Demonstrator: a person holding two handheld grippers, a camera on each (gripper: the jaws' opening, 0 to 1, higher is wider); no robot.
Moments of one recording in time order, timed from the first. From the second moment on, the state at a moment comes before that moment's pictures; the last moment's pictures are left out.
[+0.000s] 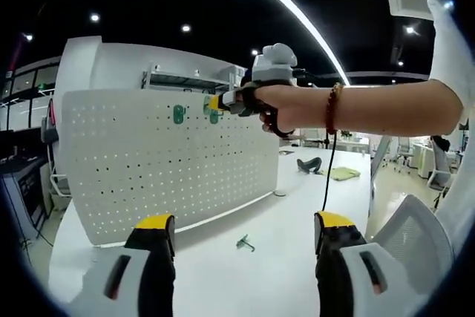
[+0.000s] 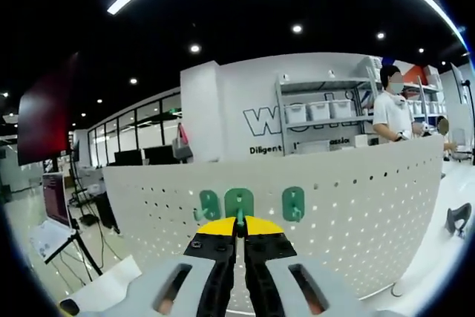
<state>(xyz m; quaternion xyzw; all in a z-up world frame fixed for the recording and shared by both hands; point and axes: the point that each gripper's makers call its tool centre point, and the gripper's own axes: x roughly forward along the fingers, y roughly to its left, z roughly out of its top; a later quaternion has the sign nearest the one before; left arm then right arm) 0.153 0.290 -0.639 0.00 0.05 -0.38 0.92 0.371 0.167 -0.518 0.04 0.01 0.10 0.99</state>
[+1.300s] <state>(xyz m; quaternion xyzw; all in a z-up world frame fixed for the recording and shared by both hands) 0.159 0.295 -0.649 -0.03 0.07 -0.38 0.92 0.411 0.168 -0.527 0.04 0.02 0.08 1.00</state>
